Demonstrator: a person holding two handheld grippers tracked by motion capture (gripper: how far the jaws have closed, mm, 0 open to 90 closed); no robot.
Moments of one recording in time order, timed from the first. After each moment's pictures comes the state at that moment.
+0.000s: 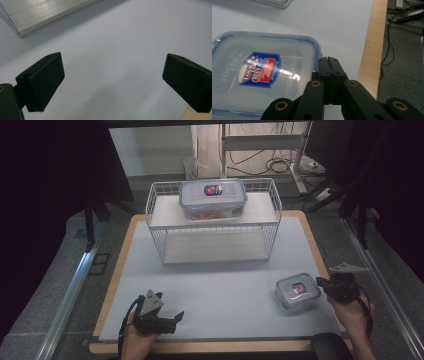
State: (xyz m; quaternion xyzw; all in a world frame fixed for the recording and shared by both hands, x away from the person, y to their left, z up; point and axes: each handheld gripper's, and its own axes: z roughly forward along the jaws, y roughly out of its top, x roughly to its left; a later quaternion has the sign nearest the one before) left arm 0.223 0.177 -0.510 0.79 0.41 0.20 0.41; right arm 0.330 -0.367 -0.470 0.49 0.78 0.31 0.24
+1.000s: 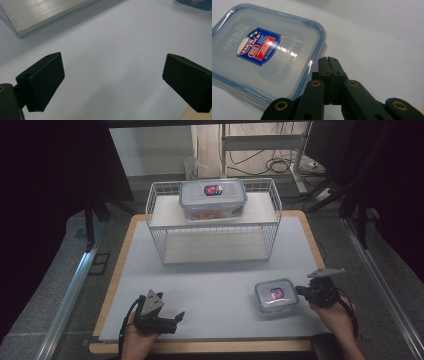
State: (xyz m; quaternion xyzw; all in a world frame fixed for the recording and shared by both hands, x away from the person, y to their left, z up) left arm 0.223 0.176 -0.510 0.79 0.40 0.20 0.41; right arm 0.323 -0.319 -0.480 0.44 0.83 0.30 0.15
